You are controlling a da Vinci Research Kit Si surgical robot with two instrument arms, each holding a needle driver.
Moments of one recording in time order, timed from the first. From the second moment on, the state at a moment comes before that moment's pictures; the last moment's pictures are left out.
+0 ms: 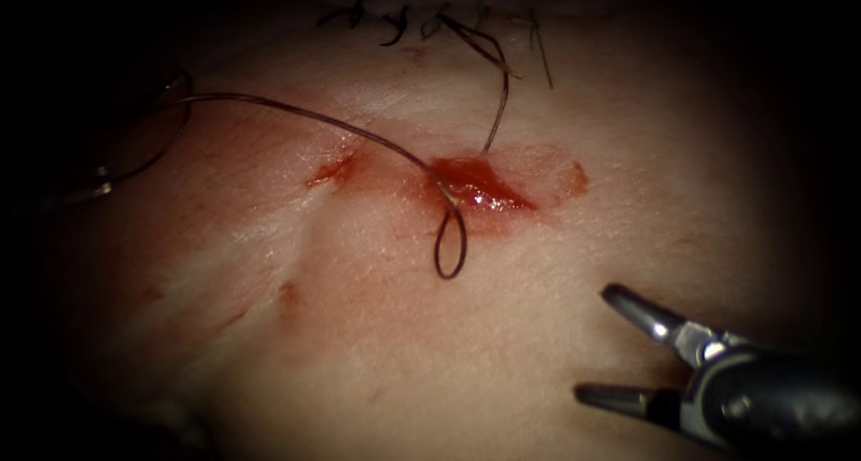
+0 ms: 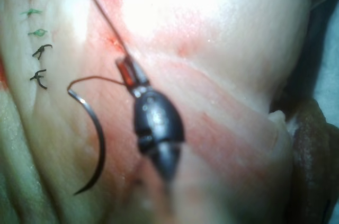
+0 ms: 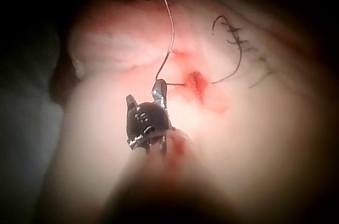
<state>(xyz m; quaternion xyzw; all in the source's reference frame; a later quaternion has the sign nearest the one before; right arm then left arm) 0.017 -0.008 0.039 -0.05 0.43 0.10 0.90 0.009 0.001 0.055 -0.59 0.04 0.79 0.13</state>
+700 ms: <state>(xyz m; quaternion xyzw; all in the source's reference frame) 0.024 0.001 0.055 0.00 0.43 0.06 0.90 0.004 0.003 0.053 -0.58 0.03 0.80 0.12</state>
